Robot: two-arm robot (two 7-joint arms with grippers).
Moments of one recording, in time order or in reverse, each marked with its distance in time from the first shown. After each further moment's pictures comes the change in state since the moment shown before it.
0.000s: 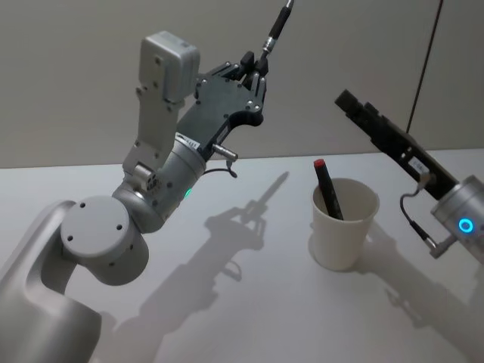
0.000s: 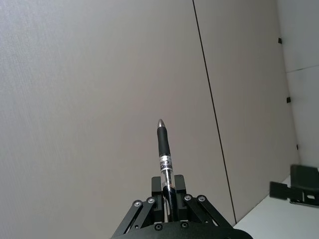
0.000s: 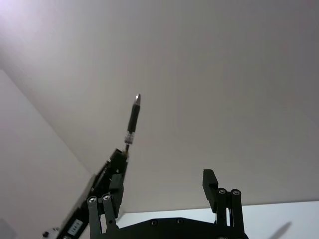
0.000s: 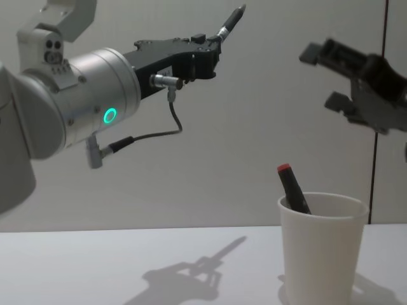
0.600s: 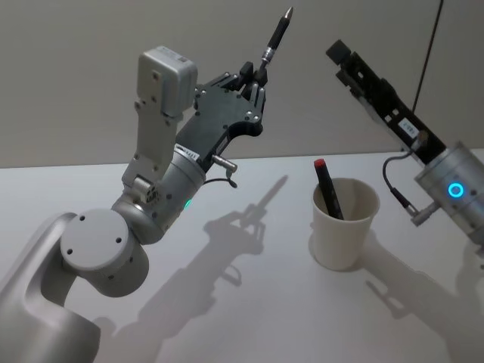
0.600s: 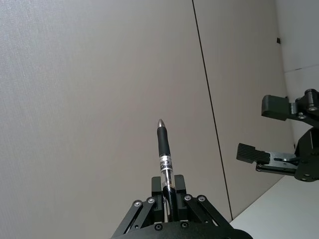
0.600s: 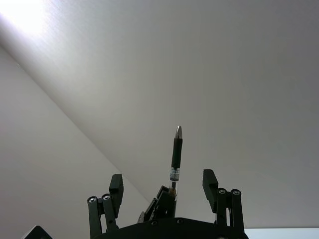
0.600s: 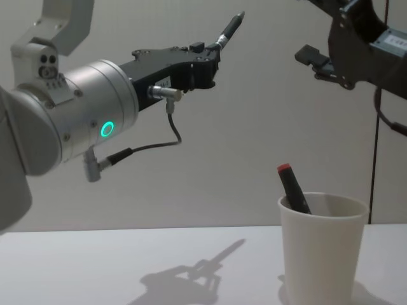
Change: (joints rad) left arm 0.032 0.009 0.005 -0.012 -0.008 -0.022 0.009; right arm 0.097 -0.058 -0.016 0.044 0.188 0.062 0.035
